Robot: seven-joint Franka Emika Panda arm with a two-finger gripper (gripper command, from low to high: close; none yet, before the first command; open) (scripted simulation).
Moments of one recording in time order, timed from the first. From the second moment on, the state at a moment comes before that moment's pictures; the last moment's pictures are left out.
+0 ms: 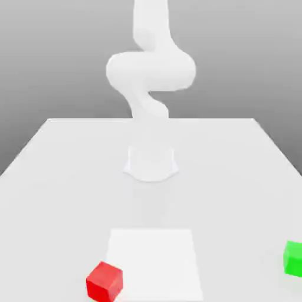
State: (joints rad) arm -0.02 -0.71 0.01 -2.31 0.00 2.33 0.83
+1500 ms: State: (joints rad) arm -0.11 0.24 0.04 -2.42 -0.01 2.66 1.07
